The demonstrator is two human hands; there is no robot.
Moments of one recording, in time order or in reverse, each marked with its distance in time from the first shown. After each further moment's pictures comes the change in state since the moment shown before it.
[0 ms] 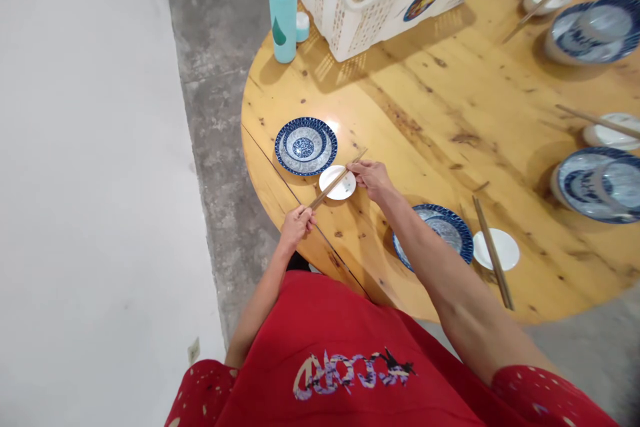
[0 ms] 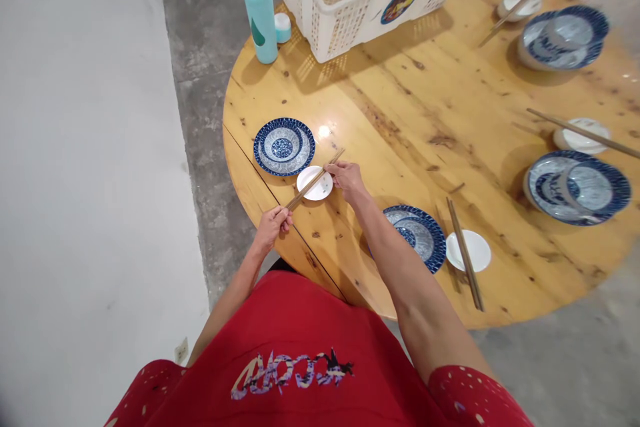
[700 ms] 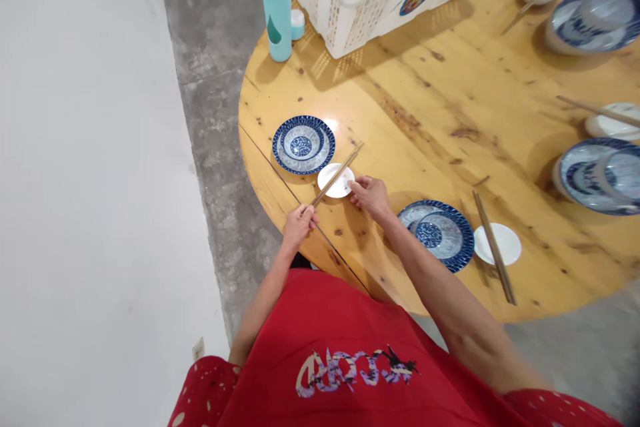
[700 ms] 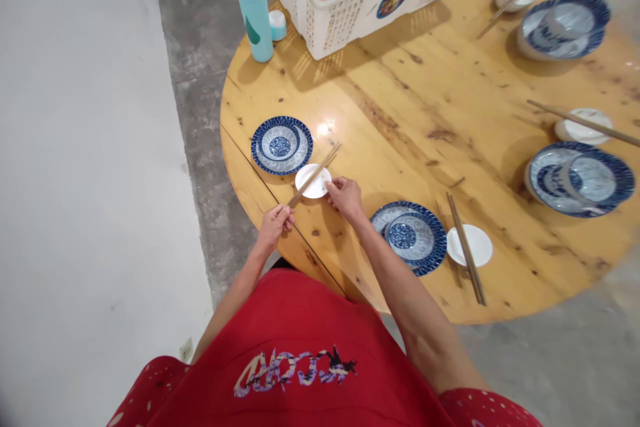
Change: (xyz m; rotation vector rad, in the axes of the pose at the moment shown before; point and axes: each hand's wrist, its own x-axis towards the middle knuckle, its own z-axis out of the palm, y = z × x) left_hand -0.001 -0.001 0.009 0.069 0.038 -0.008; right_hand -0.040 0.035 -0.013 -0.339 0.091 -0.059
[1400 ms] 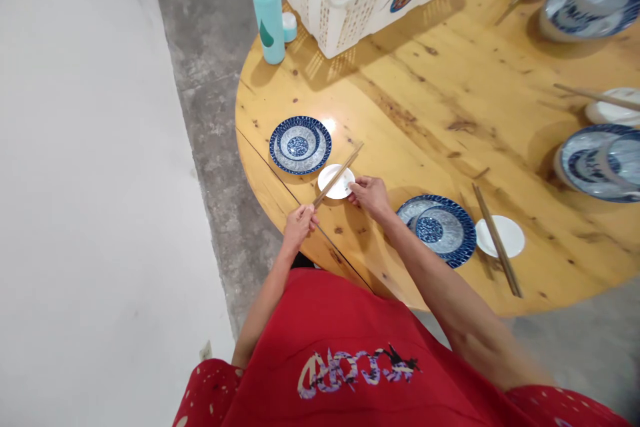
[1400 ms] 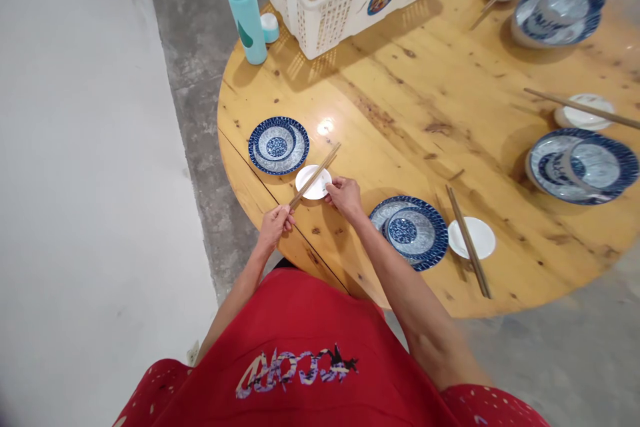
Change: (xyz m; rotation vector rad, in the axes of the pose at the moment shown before) left_hand 0.000 -0.001 -0.001 0.059 -0.001 0.012; right_hand -0.006 -0.004 -0.001 0.099 -0.012 0.031
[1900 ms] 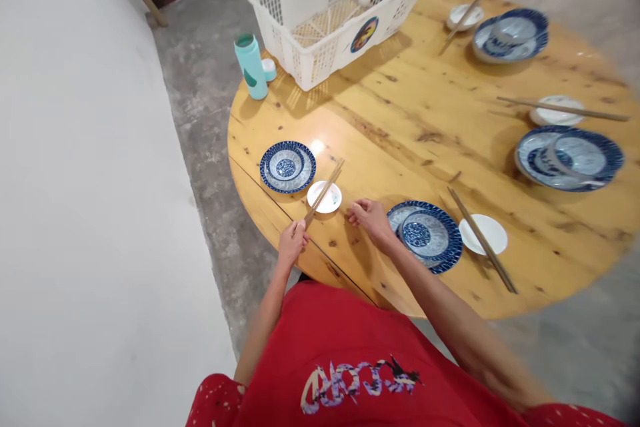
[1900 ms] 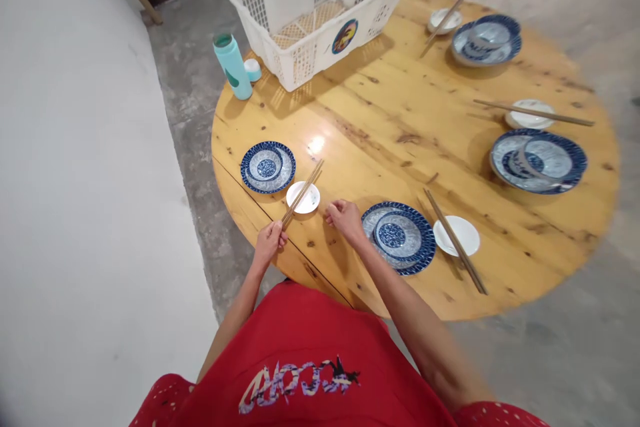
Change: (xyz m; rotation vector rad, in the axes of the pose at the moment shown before) left_hand 0.002 0.000 -0.008 0.174 0.033 0.081; right_hand -0.034 0.010 -0.024 0.061 0.034 -0.050
